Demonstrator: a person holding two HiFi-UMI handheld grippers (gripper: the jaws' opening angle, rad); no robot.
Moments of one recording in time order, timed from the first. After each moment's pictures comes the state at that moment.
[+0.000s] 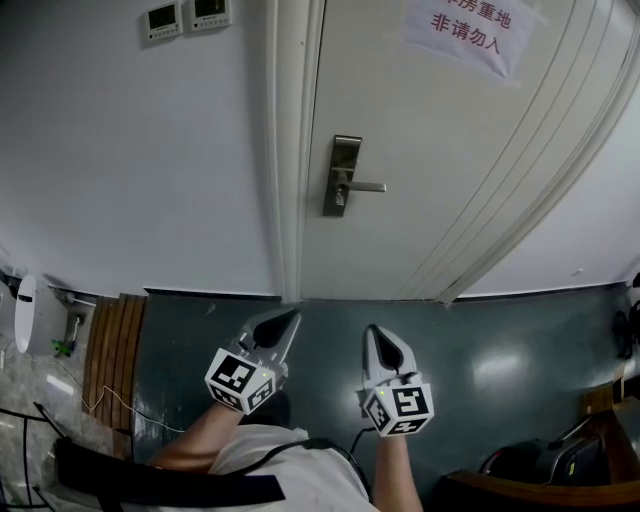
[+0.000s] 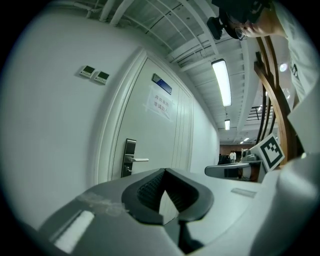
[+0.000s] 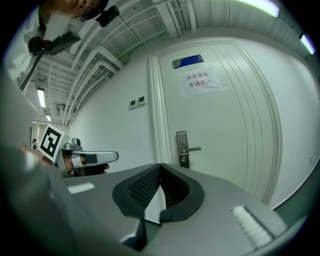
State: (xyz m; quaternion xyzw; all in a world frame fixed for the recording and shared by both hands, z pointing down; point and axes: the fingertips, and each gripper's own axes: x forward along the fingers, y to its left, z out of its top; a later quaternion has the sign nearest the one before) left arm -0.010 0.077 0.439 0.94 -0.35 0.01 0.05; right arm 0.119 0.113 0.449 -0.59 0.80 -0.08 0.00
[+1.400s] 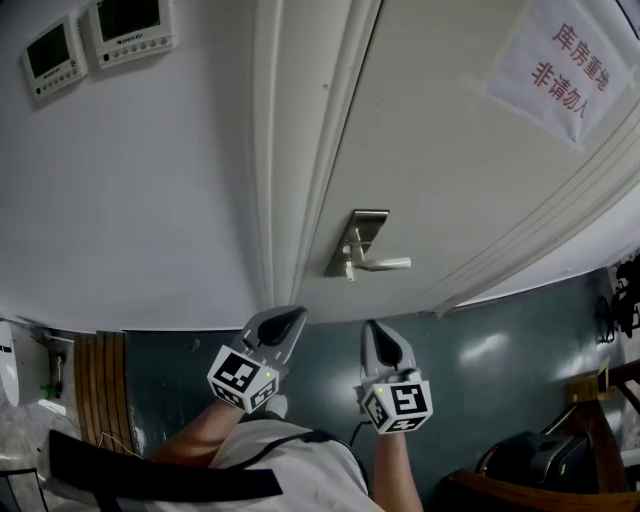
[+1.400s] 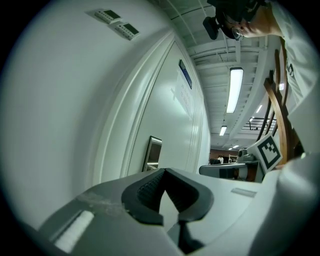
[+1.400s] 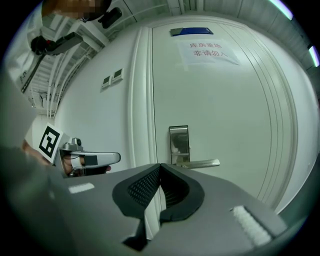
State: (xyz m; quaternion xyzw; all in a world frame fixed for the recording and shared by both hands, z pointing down) left arm -0.015 -0.208 0.438 0.96 -0.27 0.00 0.09; right arm 0.094 -0.166 0.438 -0.64 0.76 -0.09 -0.03
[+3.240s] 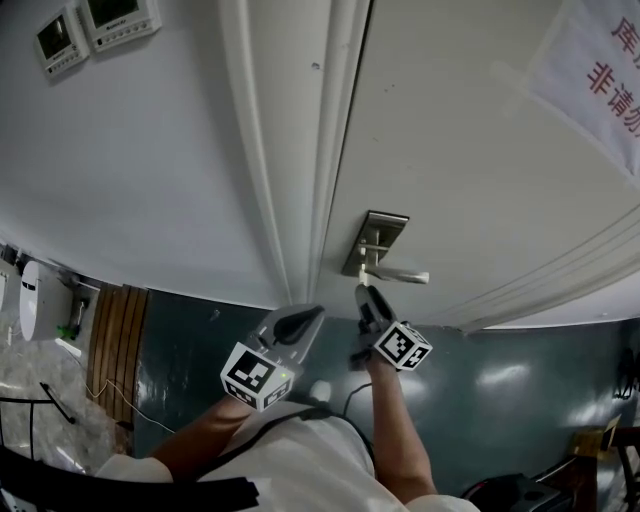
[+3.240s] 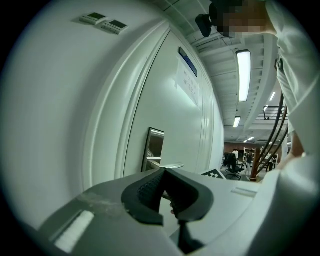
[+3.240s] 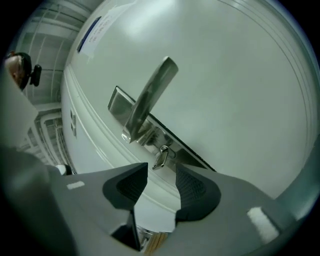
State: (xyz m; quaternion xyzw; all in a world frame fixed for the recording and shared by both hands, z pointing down) left arm 0.031 -0.215 0.454 0.93 -0.34 0.03 0.09; right arm 0.134 -0.295 0.573 -0.47 0.77 -0.39 0.19
